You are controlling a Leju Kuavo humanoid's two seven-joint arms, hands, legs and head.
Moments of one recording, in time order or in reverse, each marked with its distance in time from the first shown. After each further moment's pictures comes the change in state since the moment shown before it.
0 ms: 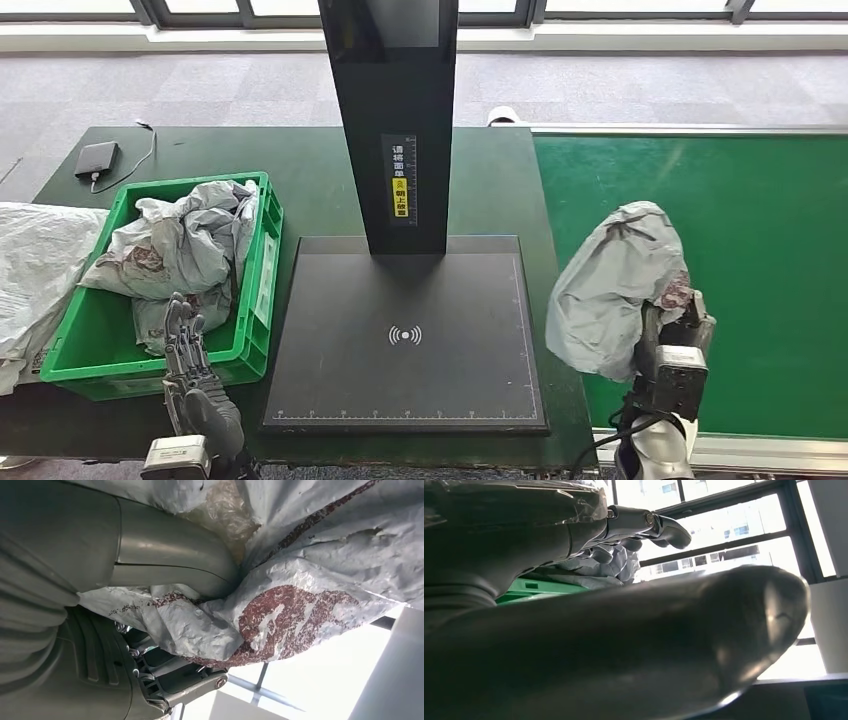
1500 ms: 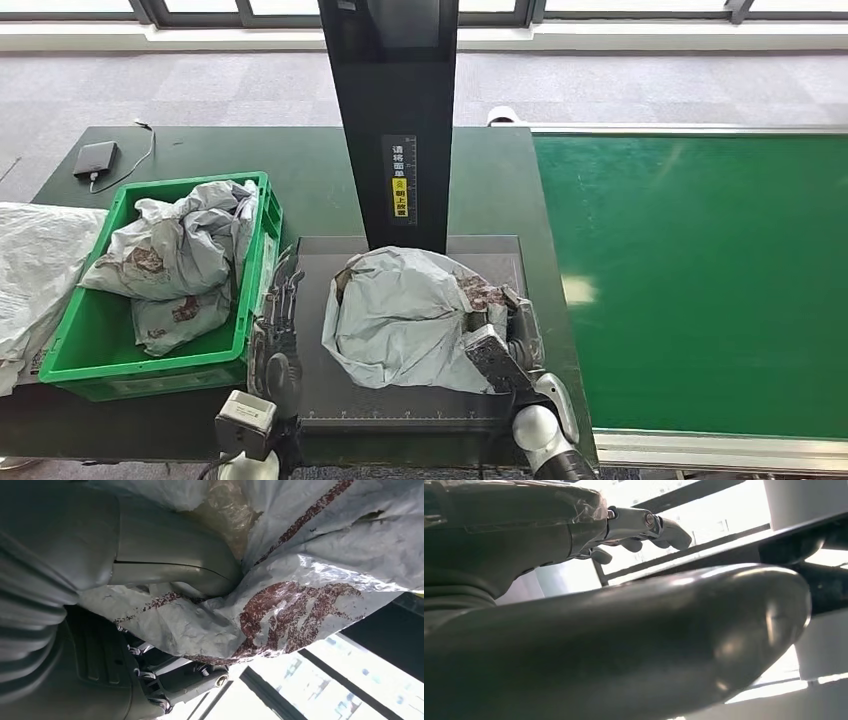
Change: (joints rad) left arm -0.181 -0.071 0.027 0.152 -0.143 -0.436 0.001; right arm -0.129 0.184 0.236 0.347 0.415 0.072 0.199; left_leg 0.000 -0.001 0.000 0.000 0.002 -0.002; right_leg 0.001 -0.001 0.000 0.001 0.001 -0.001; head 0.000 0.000
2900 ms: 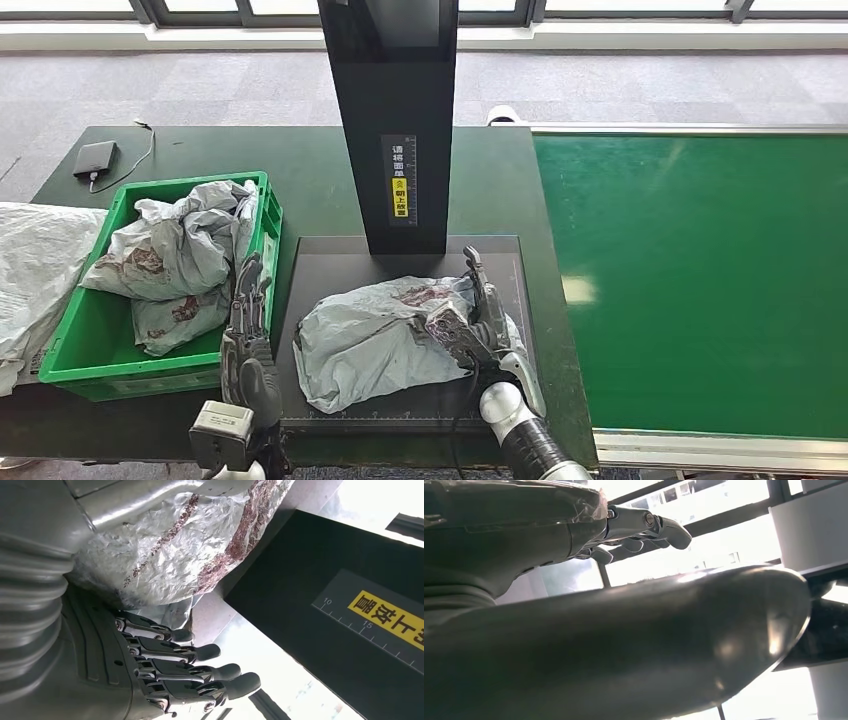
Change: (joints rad) left arm 0.093 -0.093 0.117 -0.097 -0.070 0.013 0.000; right arm -0.166 0.100 -0.001 0.279 0.062 -0.045 0.024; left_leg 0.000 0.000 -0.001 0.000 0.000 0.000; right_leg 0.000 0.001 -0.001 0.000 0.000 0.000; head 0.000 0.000
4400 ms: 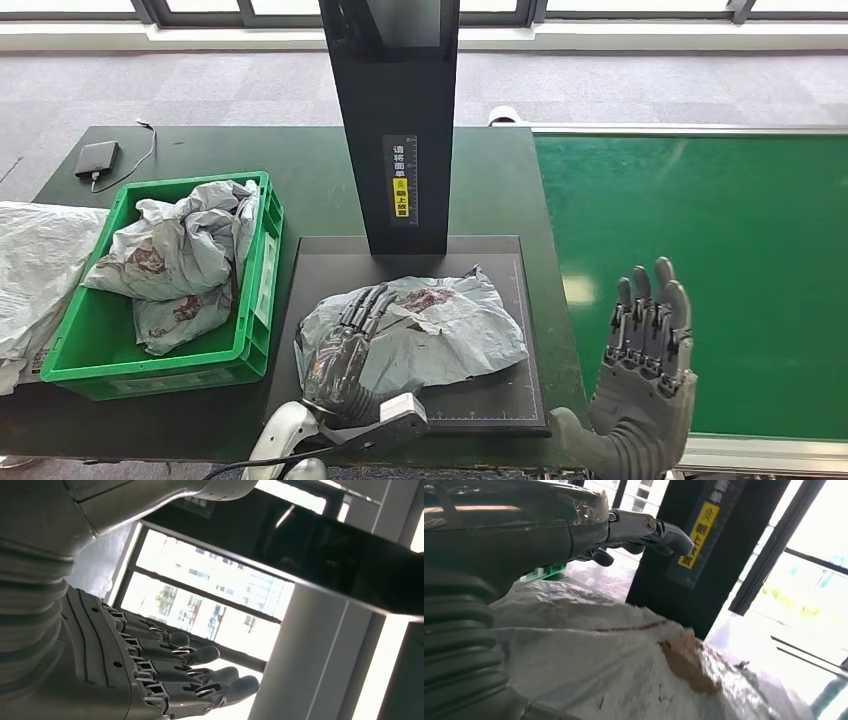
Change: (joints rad) left arm -0.126 0.019 -0.121 0.276 -0.851 0.029 0.362; right arm 0.669 -0.050 -0.072 -1.332 -0.145 0.246 -0.213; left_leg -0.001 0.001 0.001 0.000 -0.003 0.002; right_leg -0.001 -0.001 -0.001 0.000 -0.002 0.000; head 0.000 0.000
